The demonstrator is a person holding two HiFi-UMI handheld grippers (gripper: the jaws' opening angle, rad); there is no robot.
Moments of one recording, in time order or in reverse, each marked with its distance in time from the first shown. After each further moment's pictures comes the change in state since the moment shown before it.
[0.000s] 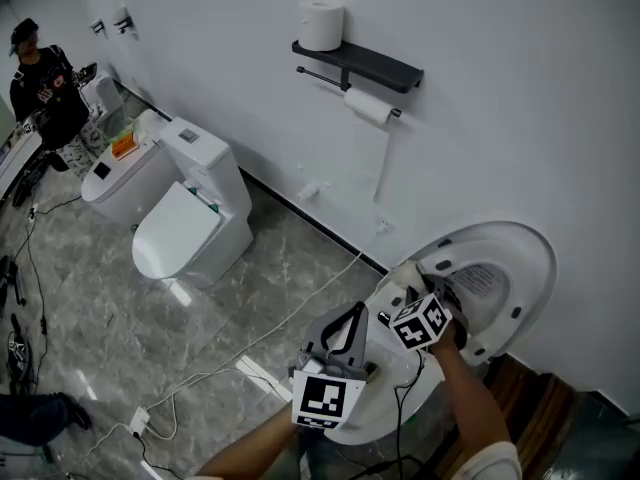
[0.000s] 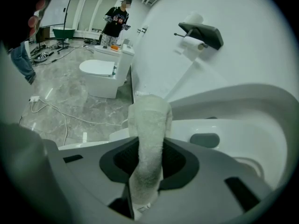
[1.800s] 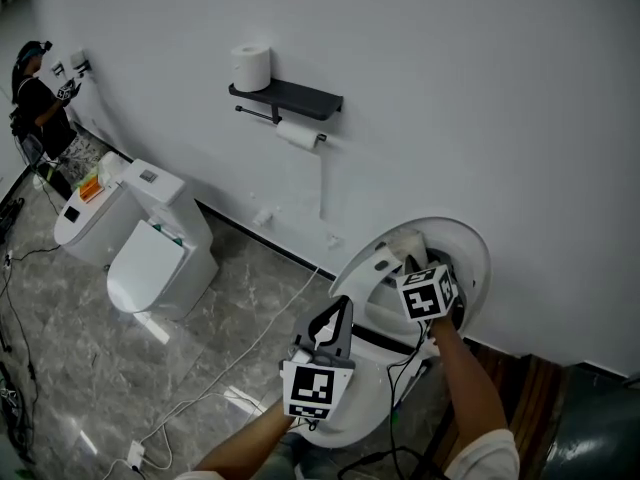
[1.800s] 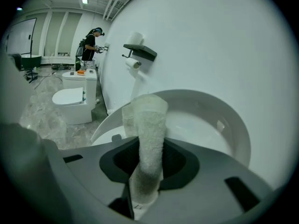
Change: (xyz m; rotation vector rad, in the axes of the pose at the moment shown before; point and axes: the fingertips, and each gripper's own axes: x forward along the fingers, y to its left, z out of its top) left arm 0.026 -0.069 0.053 0.037 -0.059 -0.116; right arm -0.093 -0.145 -0.016 0.363 -0.101 -0.165
